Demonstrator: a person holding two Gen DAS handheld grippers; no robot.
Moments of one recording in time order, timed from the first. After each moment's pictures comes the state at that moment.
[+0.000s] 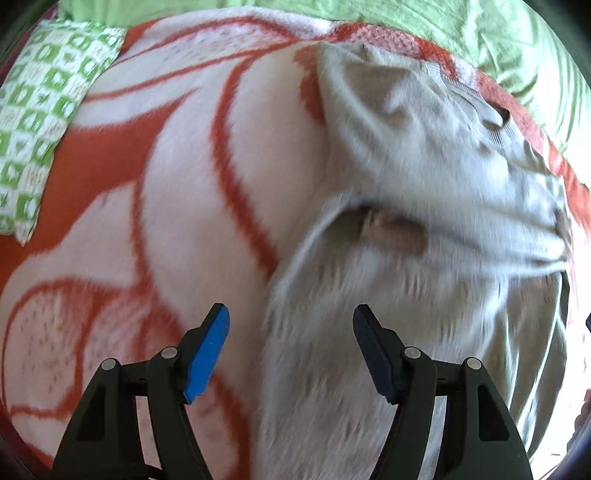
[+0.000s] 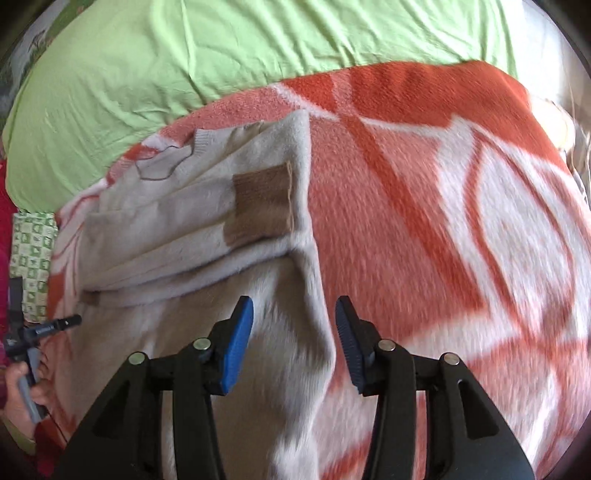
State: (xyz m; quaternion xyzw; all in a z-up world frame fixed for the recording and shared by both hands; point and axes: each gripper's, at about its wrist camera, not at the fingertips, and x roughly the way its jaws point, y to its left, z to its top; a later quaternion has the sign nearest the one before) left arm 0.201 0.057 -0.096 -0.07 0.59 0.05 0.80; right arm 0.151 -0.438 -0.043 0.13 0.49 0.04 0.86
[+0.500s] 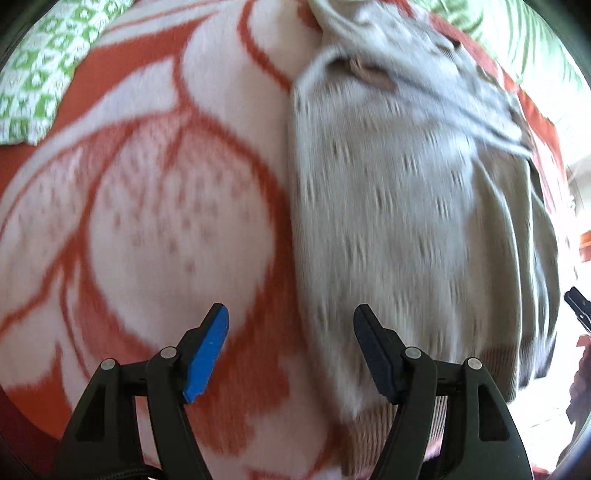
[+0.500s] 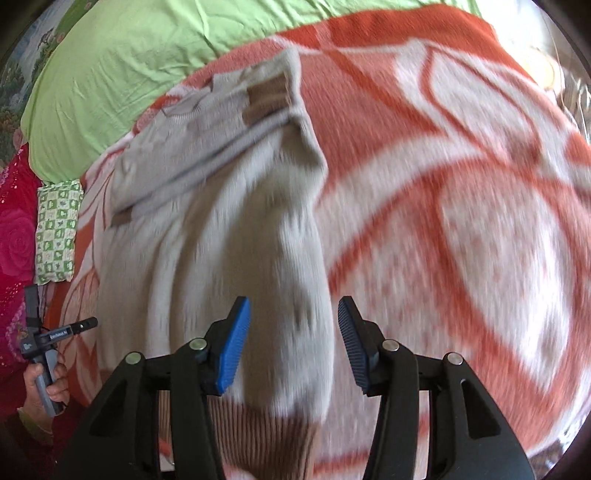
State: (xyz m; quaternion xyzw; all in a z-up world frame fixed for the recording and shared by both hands) left arm 0.018 0.074 -0.106 -0.08 0.64 -0.02 0.76; right arm 0.017 -0.424 -0.061 0.18 0.54 0.06 0.82
